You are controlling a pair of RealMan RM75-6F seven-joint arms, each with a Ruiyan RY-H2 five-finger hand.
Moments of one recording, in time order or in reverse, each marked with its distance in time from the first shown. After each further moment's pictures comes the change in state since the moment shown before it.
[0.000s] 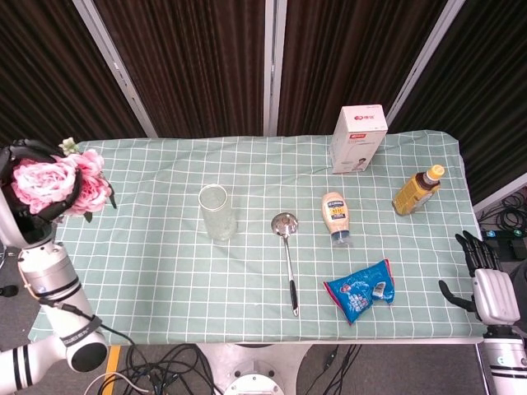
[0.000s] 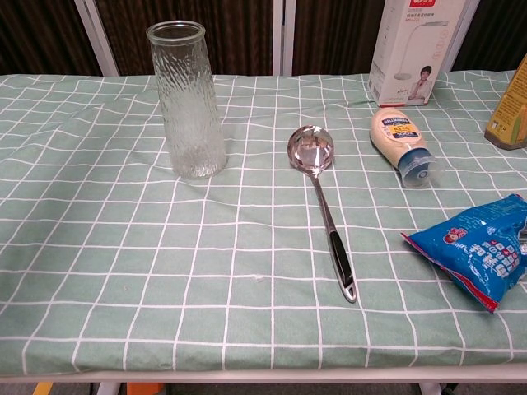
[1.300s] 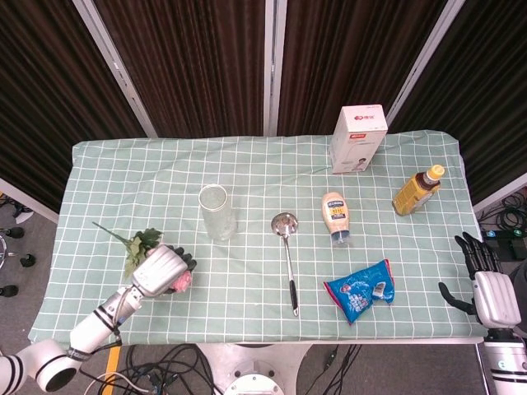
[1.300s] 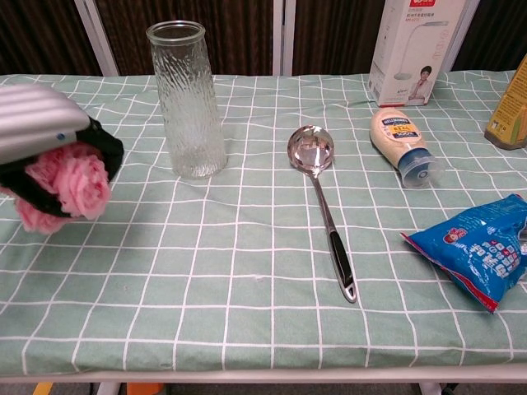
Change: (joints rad) left arm -0.065 0.068 0.628 0.362 0.349 -0.660 0.700; right arm -0.013 0.010 -0.010 -0.015 -0.036 0.046 -0.013
